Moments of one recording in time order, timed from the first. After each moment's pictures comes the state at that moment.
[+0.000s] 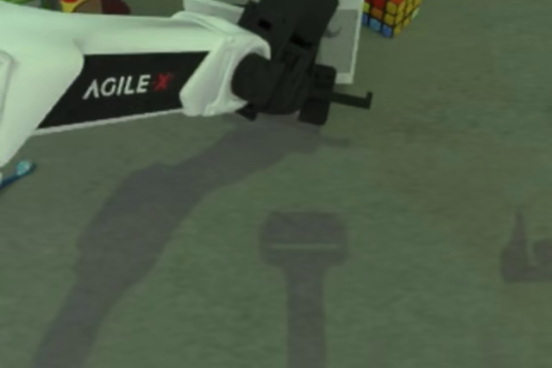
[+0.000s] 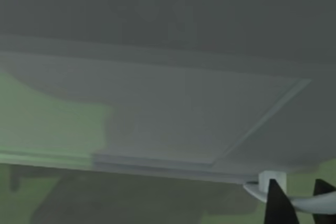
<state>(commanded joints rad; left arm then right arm) -0.66 2.05 1.43 -0.25 -0.18 -0.26 0.00 0.00 0.00 0.00 0.00 0.00</state>
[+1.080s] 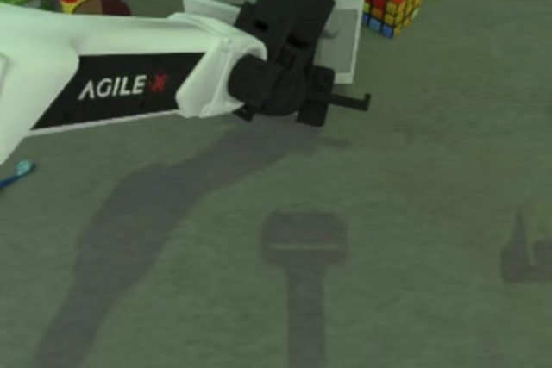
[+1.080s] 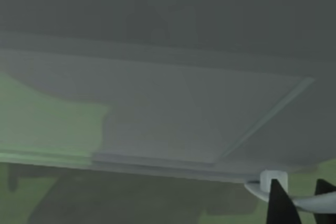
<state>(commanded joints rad) -0.65 2.04 1.41 -0.25 -0.18 -0.25 0.00 0.00 0.00 0.00 0.00 0.00</state>
